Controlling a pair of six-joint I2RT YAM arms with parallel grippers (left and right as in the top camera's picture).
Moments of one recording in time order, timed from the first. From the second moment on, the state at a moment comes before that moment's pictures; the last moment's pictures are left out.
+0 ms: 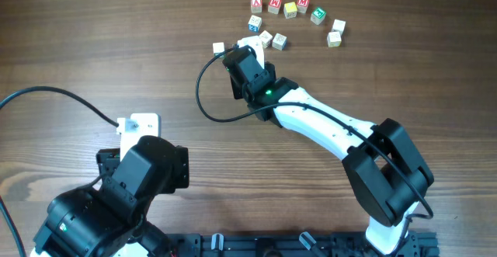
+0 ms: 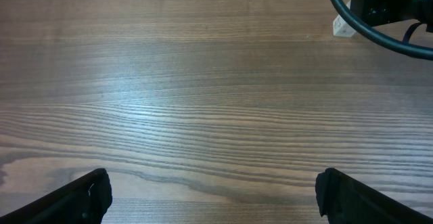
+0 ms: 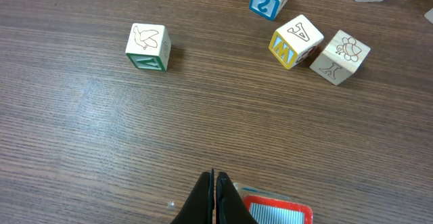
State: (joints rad) left arm -0.67 0.83 1.18 -1.40 -0.45 -0.55; right arm 0.72 1.94 1.33 -0.25 0.35 0.38
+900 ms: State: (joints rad) left arm -0.67 0.83 1.18 -1.40 -0.45 -0.55; right arm 0.72 1.94 1.33 -0.21 0.36 0.39
